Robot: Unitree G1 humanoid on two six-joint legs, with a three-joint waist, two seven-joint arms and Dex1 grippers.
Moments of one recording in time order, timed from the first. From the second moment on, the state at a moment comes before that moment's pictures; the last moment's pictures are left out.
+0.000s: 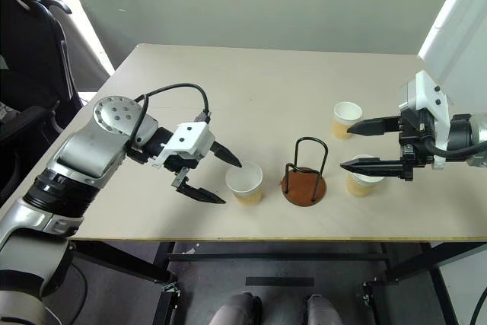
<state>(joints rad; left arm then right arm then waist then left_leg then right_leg) -0.91 0.87 -0.41 0.13 -0.24 0.22 -1.57 -0.59 -1.11 -0.15 -0.29 0.69 0.77 1.24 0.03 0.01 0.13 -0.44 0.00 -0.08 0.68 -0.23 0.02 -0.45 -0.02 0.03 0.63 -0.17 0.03</state>
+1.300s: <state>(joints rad) -0.97 0.72 -0.35 0.35 -0.17 0.10 -1.54 -0.60 -1.10 -0.13 -0.25 0.67 0.75 1.25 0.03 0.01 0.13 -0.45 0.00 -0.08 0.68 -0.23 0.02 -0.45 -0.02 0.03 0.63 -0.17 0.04</state>
